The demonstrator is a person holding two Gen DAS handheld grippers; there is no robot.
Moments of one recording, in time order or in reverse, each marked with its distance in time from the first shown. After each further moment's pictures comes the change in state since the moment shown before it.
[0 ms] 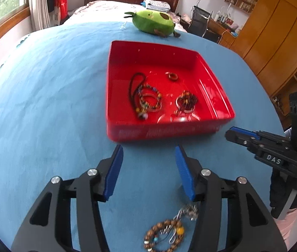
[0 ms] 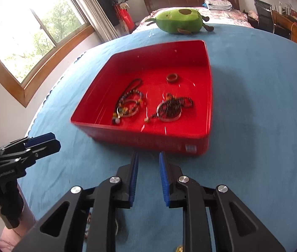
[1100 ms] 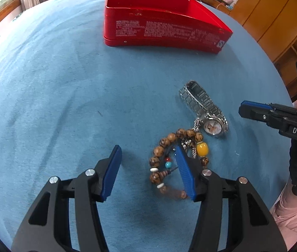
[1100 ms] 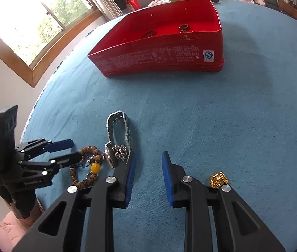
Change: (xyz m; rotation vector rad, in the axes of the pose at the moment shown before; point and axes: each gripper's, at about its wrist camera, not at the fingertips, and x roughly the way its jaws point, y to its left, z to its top) left arm 0.023 0.008 -0.133 0.073 0.151 -0.002; right arm 0.001 0.016 -0.104 -0.008 0.104 0.063
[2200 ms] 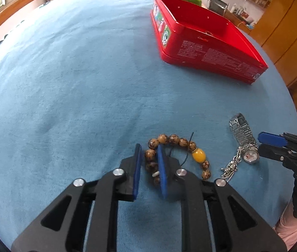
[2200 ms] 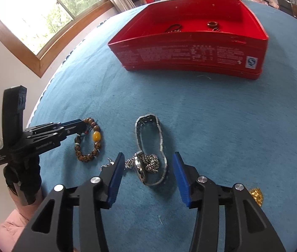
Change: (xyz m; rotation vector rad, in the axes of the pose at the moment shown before) left arm -0.001 0.058 0.023 -0.135 -0.069 0.054; right arm 0.029 0.039 0.015 -0.061 0.056 0.037
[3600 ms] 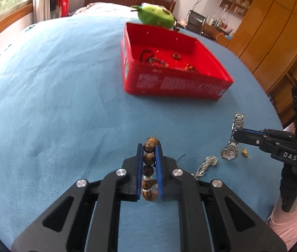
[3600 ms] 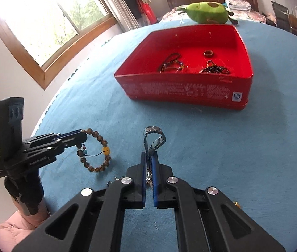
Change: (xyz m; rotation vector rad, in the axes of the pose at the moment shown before) left arm -0.043 -0.030 0.007 0.058 -0.140 -0.116; right arm -0.052 -0.004 0.004 -0.019 -0.139 -0.002
